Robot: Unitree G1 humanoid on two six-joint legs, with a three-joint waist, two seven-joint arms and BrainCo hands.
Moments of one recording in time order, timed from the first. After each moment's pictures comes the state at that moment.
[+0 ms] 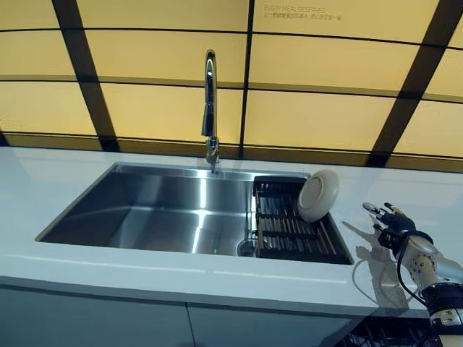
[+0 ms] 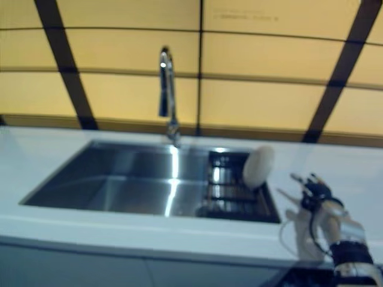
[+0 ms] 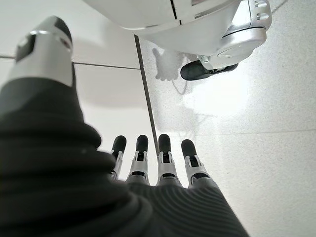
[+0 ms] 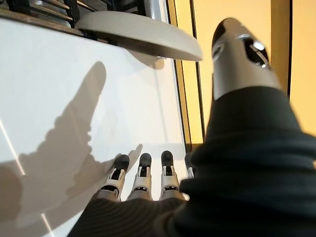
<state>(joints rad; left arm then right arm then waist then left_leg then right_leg) 0.15 0.30 -0.21 1.15 -0.03 -0.10 0.06 -0.44 -0.71 -0.10 0.57 0.76 0.34 -0.15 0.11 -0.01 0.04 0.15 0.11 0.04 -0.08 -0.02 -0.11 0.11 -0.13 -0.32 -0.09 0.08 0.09</state>
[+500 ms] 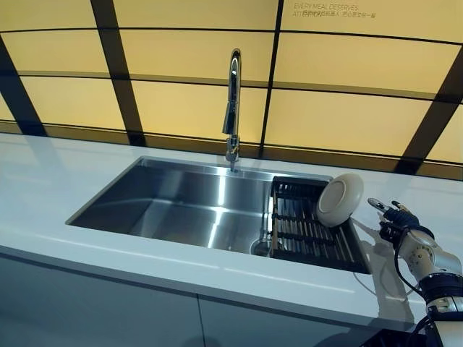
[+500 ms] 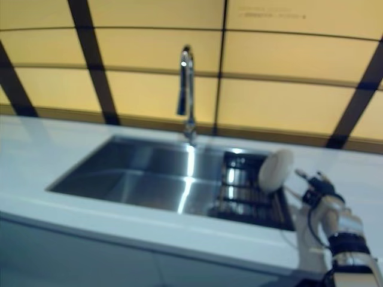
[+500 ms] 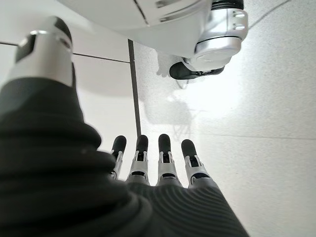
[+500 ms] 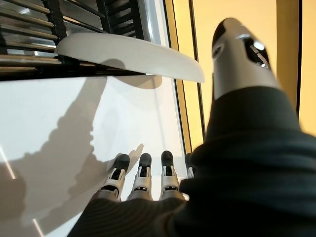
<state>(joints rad) 0.17 0.31 -0.21 1.15 -0.04 -0.10 0.06 -0.52 -0.72 -0.10 0.70 0.76 0.30 -0.21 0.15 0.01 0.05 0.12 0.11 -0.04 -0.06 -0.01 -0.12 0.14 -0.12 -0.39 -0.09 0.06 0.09</state>
